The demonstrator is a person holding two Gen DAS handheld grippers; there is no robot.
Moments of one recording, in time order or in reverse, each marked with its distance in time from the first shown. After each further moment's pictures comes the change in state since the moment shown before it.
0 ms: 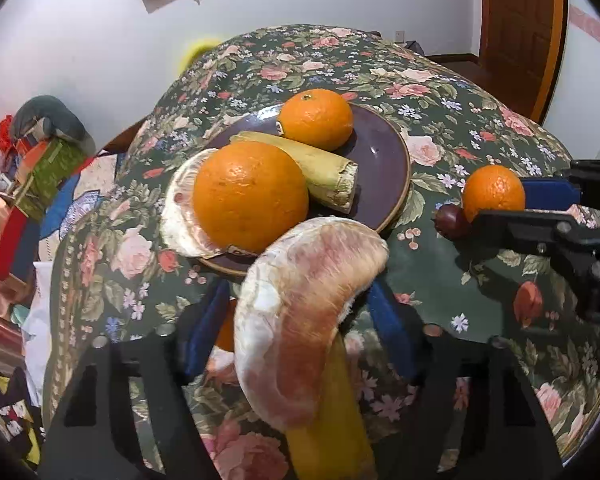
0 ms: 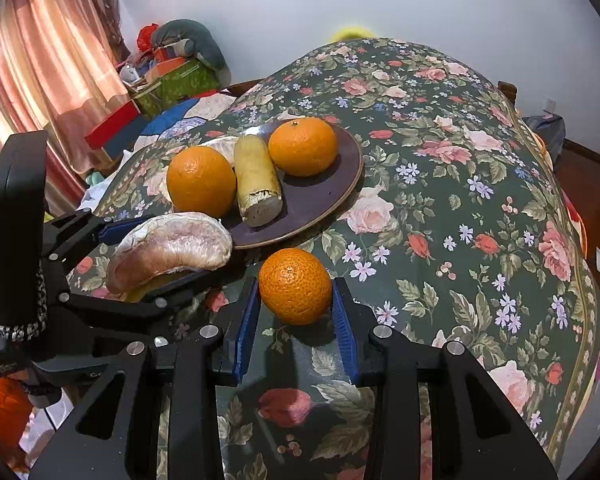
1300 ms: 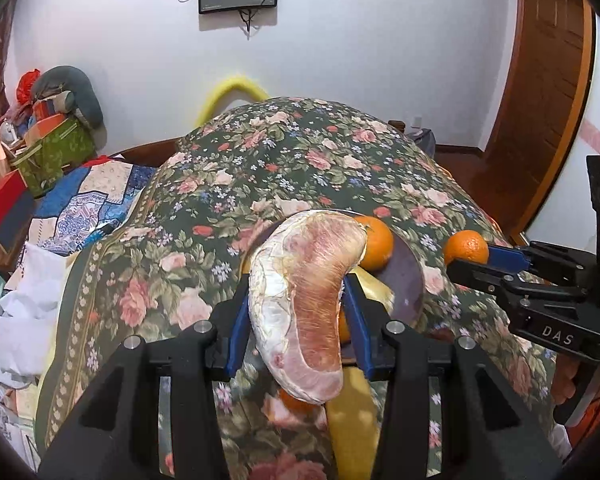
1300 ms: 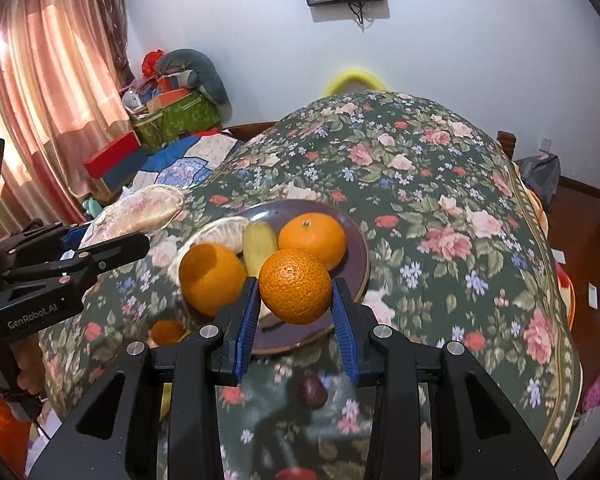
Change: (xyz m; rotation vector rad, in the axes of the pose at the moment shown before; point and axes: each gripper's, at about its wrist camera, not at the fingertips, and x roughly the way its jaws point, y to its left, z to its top) left arm -0.053 0.084 0.039 -0.252 -0.199 -0.099; right arm -0.006 0.013 0.061 -0.039 -0.128 -0.030
